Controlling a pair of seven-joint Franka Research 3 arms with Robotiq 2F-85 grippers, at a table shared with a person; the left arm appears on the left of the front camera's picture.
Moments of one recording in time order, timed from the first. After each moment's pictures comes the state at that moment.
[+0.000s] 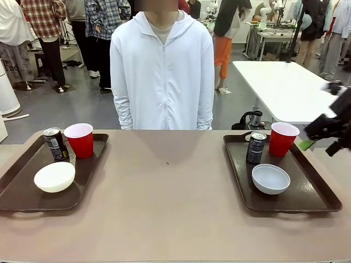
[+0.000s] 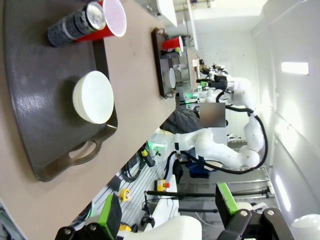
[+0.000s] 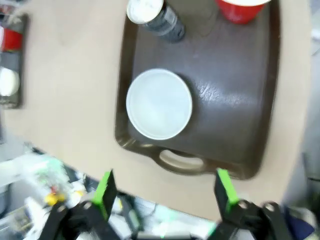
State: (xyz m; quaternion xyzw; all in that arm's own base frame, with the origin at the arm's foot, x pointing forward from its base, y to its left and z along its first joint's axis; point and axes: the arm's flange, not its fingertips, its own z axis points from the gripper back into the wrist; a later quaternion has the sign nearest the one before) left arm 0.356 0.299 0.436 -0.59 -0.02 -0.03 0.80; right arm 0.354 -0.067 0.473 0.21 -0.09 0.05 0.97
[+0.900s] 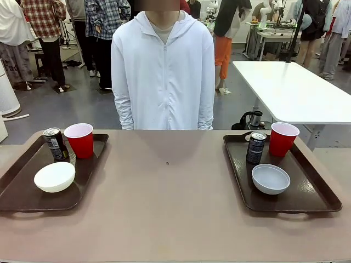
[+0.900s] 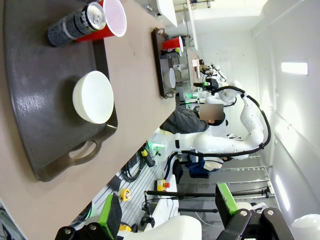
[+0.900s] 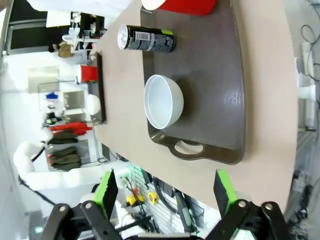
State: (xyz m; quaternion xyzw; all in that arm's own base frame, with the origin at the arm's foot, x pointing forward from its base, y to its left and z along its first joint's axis) left arm 0.356 0.298 0.435 -0.59 -0.02 -0.03 0.80; right arm 0.324 -0.252 0.412 0.46 -0.09 -0.08 0.88
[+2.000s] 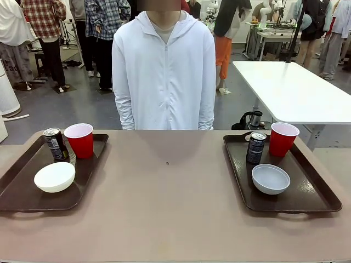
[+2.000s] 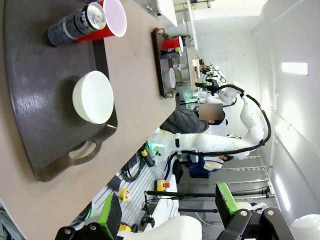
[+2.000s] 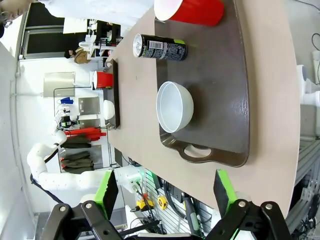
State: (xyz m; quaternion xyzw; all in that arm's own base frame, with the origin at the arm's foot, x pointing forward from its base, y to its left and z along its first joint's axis) left arm 0.356 0.298 0.435 -0.59 -0.02 -0.03 0.80; right arm 0.318 -0.264 0.411 0.49 -0.11 -0.08 0.86
